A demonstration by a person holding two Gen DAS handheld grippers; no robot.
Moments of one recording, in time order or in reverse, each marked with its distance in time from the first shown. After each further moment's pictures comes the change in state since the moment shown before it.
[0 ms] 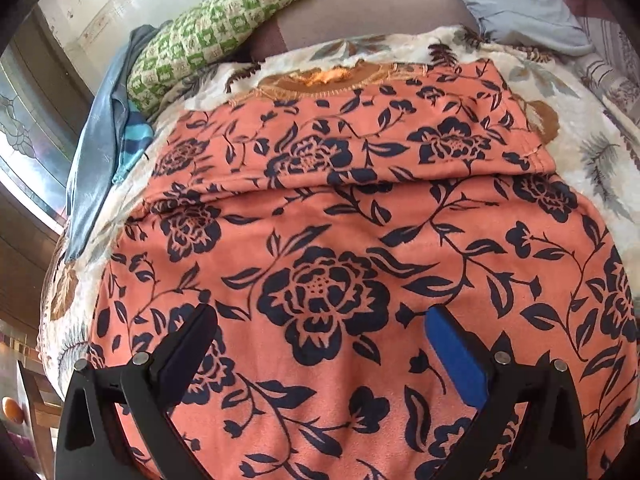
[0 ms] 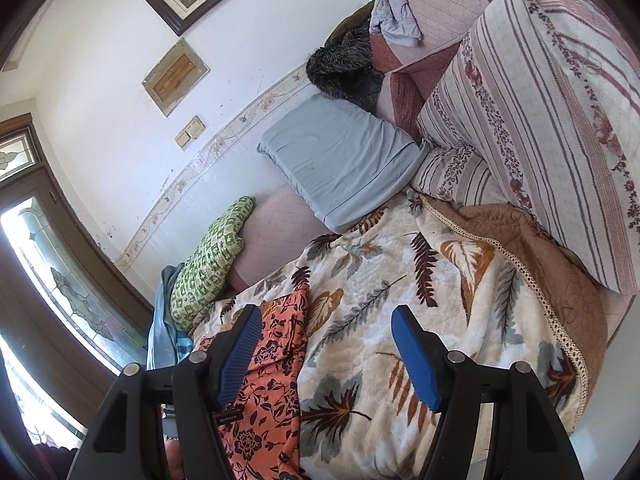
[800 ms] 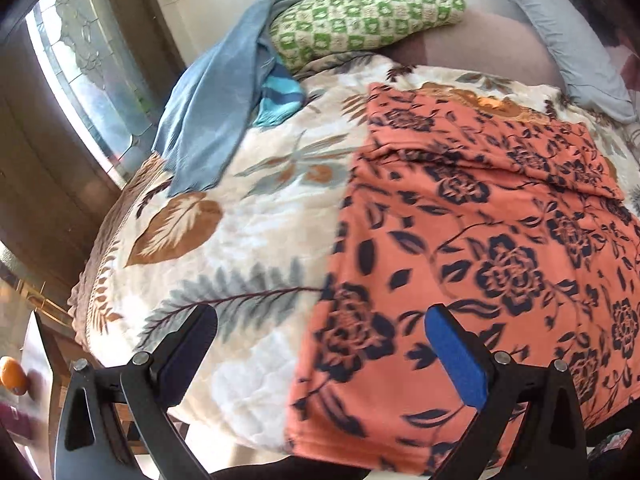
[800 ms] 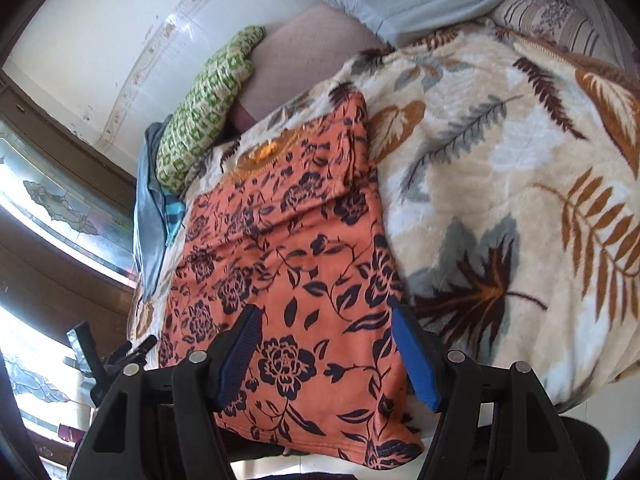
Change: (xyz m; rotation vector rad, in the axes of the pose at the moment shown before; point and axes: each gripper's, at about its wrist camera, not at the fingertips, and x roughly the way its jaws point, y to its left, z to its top) left arm -0.021 0.252 -0.078 -0.182 0.008 0.061; right arm 0.196 0.101 -0.147 -0.033 0.562 -0.011
